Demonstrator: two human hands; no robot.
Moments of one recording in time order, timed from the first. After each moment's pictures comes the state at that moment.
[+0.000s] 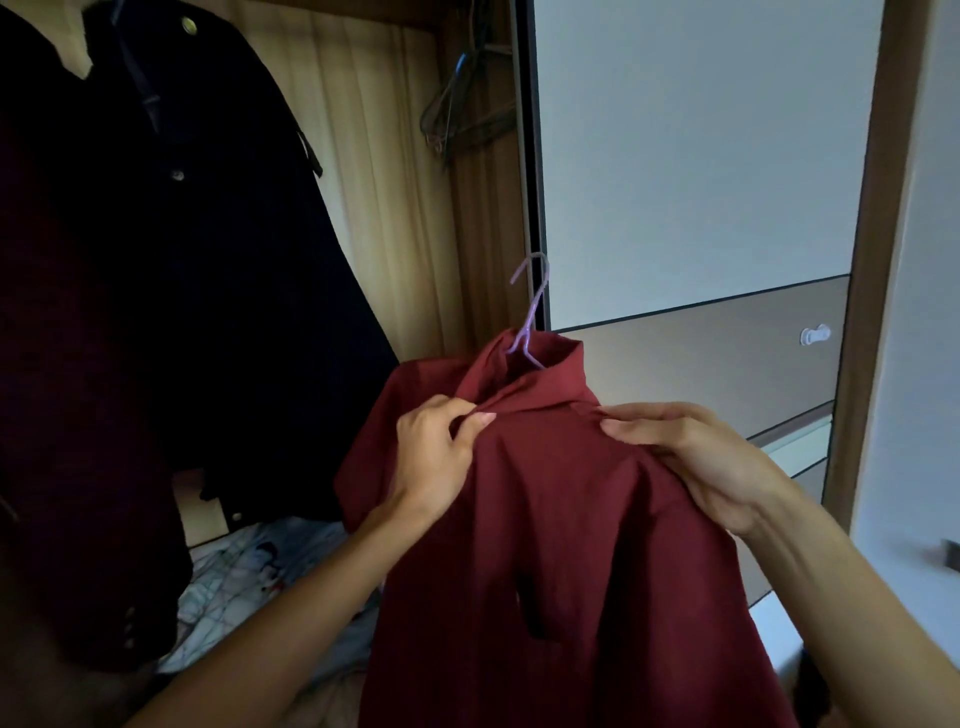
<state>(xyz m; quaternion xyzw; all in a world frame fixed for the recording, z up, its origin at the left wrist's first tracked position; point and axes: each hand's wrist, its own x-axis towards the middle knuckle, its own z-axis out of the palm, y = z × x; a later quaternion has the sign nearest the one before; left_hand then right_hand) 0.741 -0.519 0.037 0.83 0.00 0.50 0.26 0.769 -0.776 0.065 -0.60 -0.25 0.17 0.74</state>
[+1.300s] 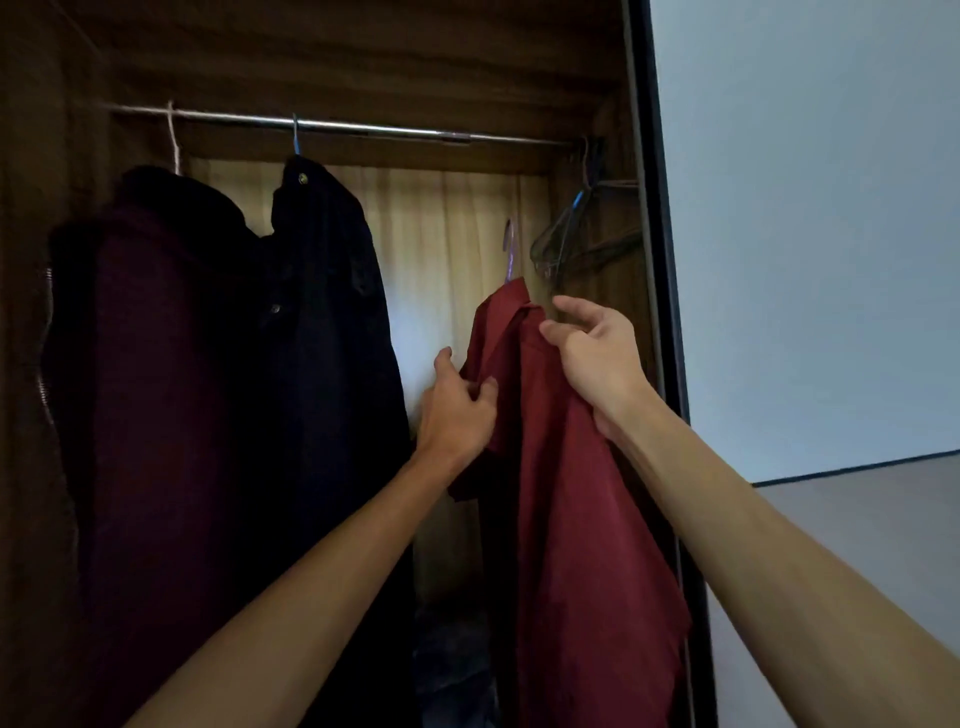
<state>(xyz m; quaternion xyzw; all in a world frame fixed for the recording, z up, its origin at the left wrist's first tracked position) 0.801 -0.428 0.198 0.80 0.12 0.49 0.33 0.840 -0.574 0.240 -0.53 -0.36 -0.09 0.76</state>
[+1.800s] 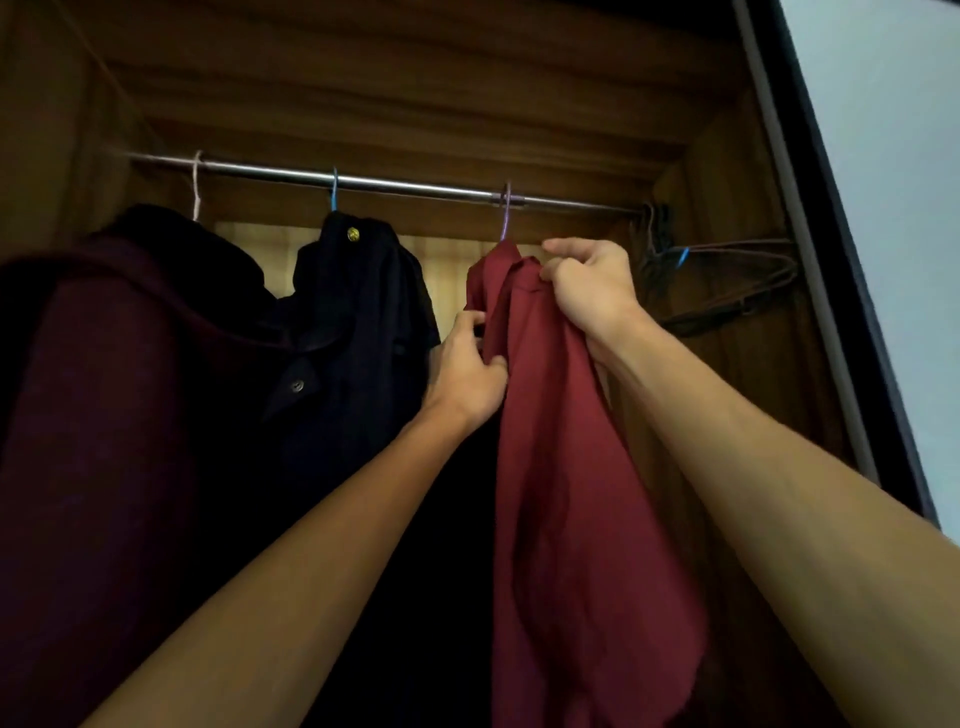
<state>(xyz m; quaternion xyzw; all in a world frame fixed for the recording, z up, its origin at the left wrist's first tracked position) 0.855 -0.310 0.333 0.78 0.04 0.57 0.26 0.895 -0.438 0.389 -0.49 -0.41 -0.20 0.75</state>
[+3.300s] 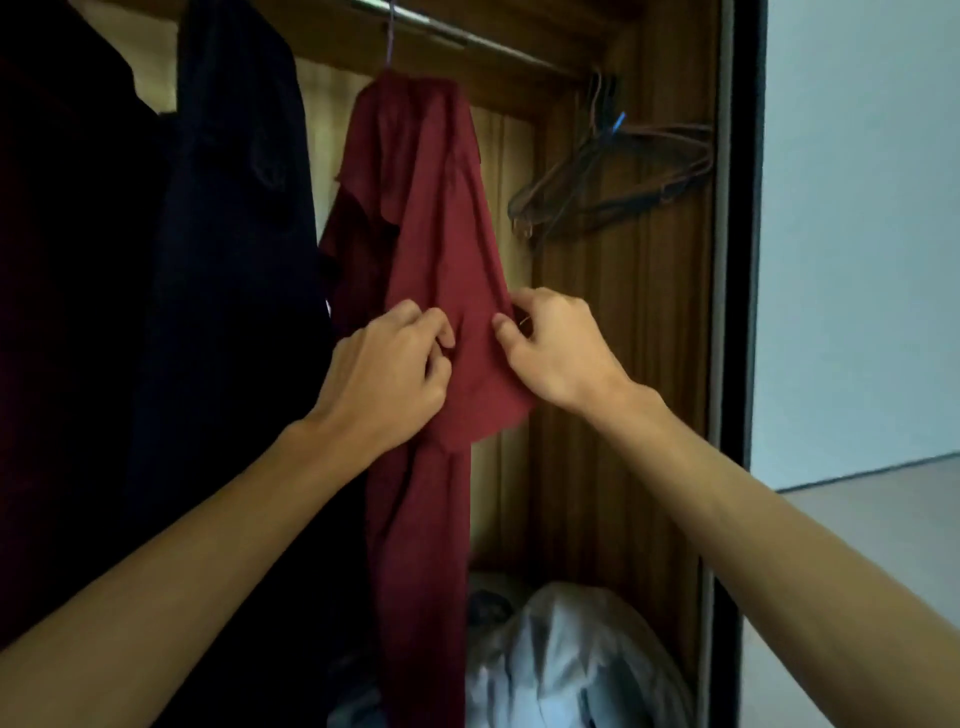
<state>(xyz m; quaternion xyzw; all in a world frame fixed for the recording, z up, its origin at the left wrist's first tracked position) 0.807 -0.331 0.211 0.83 0.00 0.56 -0.03 0.918 -0.477 0.240 -0.74 -0.43 -0.40 0.32</state>
